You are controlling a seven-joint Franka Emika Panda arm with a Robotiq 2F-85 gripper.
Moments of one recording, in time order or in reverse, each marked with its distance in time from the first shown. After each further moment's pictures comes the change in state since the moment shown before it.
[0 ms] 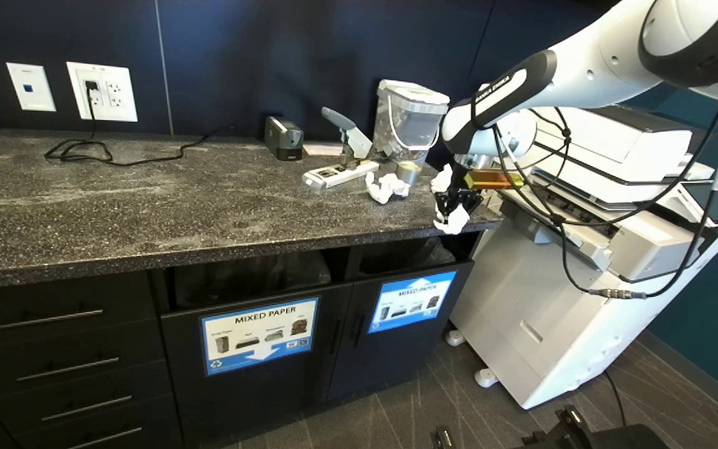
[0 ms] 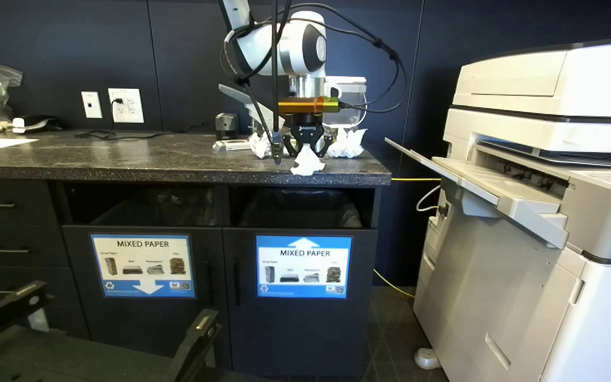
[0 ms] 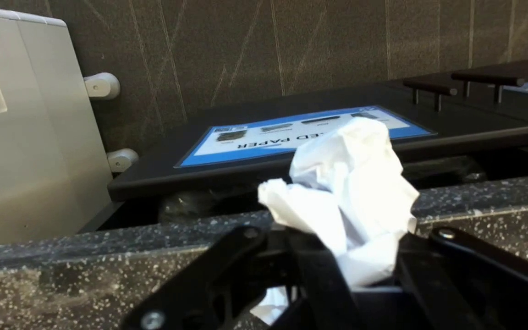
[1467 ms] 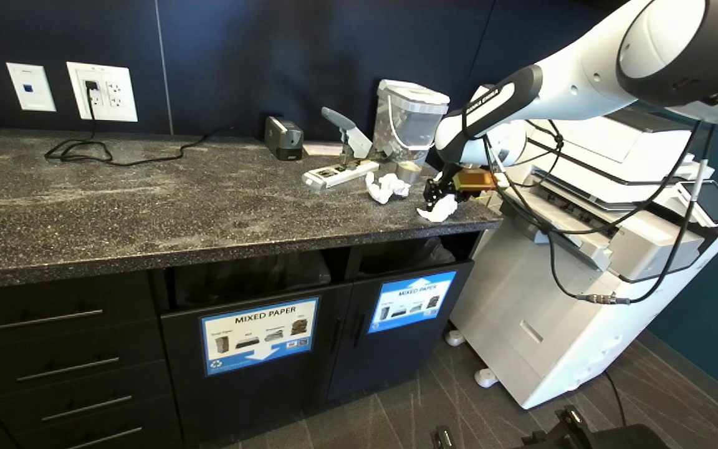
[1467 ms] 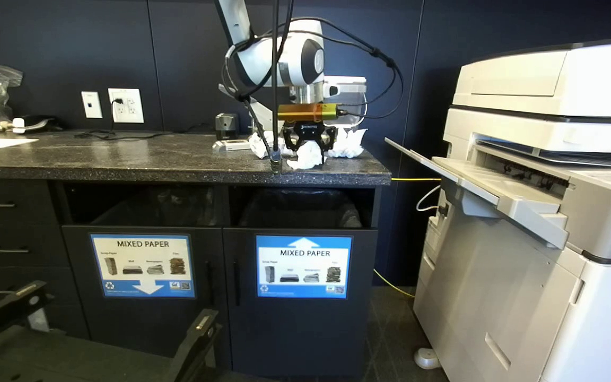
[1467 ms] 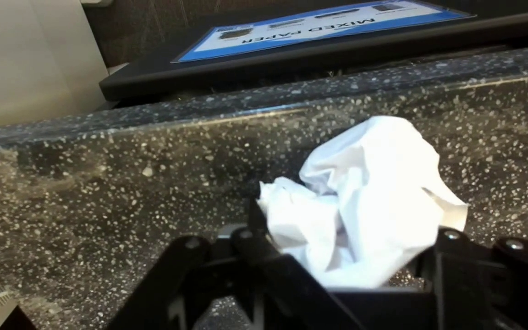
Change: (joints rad) arm 0.008 0.074 0.005 0.070 0.000 0.225 0.024
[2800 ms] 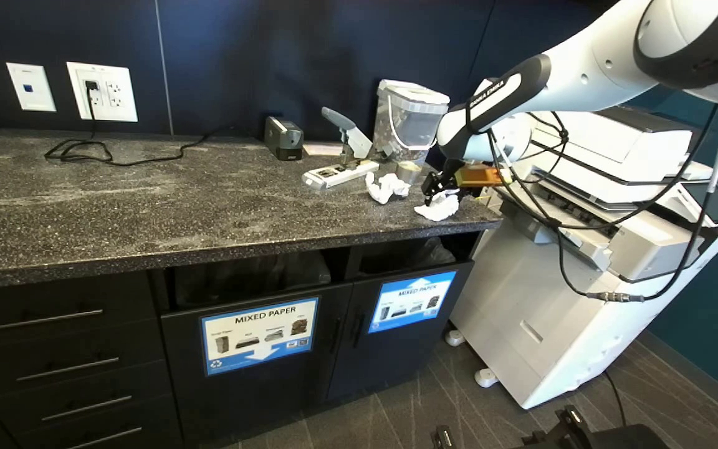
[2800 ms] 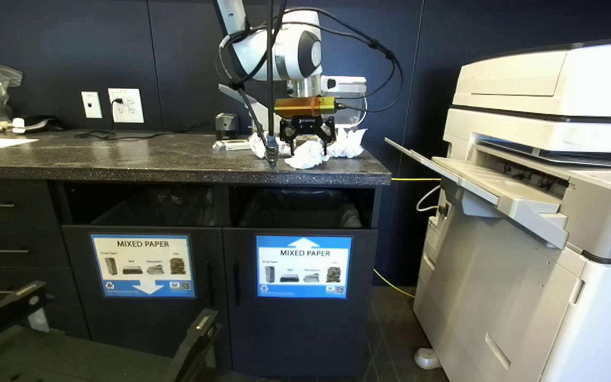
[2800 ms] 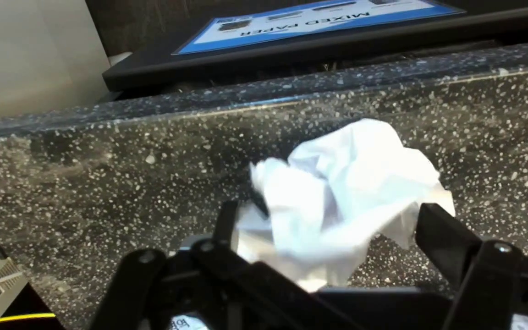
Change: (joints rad) arm 0.002 -0.057 0.002 -0.071 -0.001 0.044 0.000
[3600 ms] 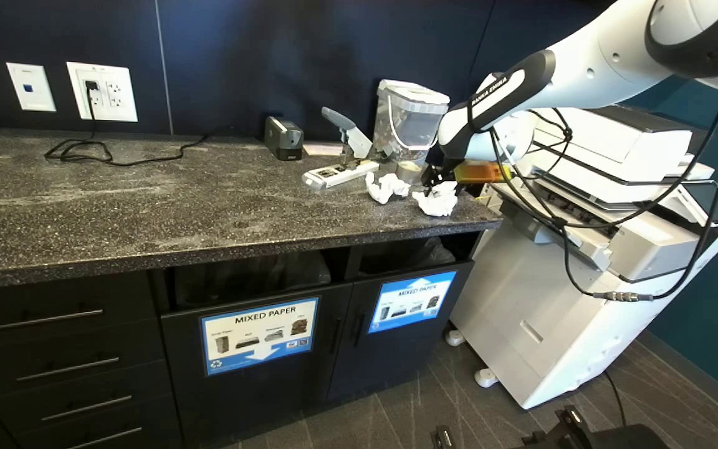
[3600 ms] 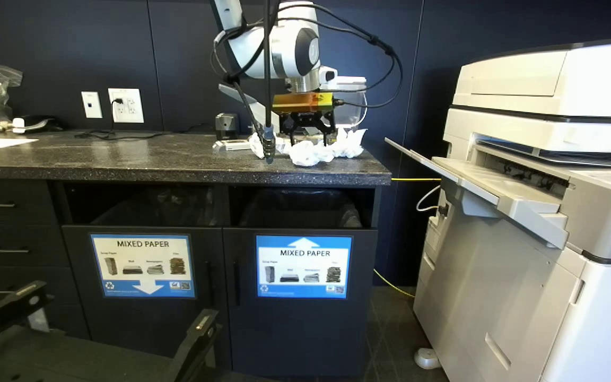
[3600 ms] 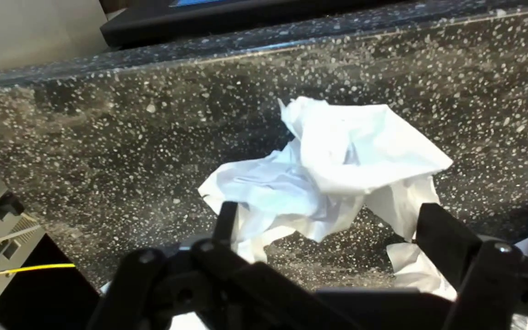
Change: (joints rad) arm 0.000 -0.037 0.005 -0.054 0.000 0.126 0.013
